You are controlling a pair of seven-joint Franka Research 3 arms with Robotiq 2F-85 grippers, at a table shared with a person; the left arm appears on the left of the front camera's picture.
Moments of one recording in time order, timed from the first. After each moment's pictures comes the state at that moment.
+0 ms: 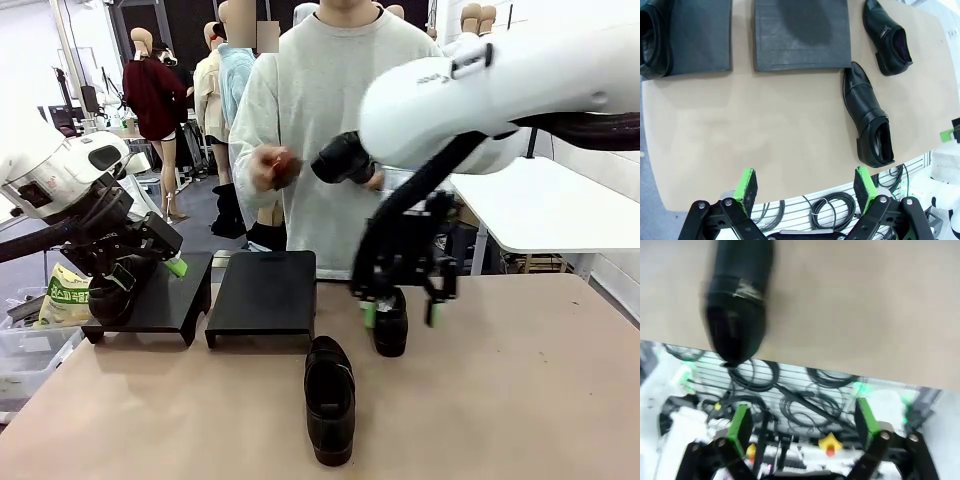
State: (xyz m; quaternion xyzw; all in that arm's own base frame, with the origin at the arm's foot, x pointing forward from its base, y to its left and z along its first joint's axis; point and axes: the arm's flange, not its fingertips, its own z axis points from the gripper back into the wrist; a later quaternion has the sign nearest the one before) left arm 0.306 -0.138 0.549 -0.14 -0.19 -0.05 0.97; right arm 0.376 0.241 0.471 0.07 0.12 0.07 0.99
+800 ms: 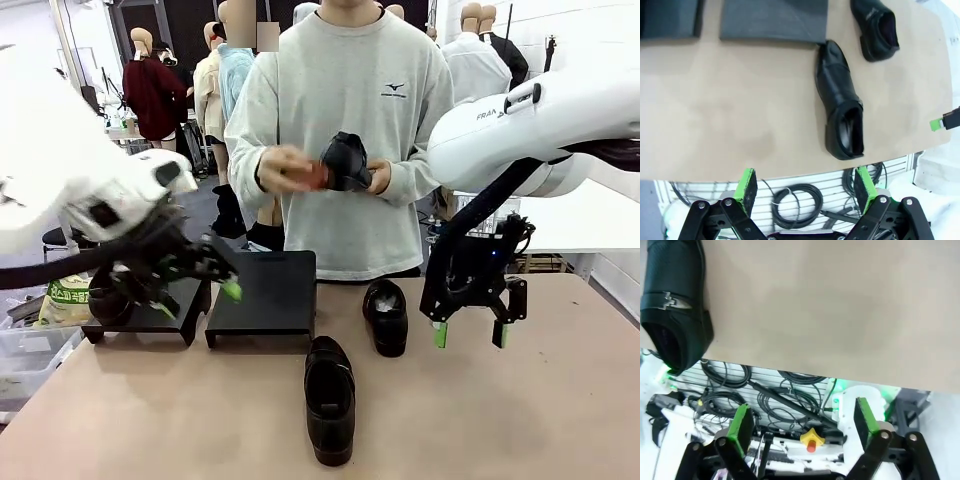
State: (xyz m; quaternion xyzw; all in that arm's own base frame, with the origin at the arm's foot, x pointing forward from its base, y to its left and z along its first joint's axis) left arm 0.265 -0.237 0.528 -0.15 -0.16 0.01 0.98; right arm 0.387 0.174 0.438 0.06 0.15 0.07 0.99
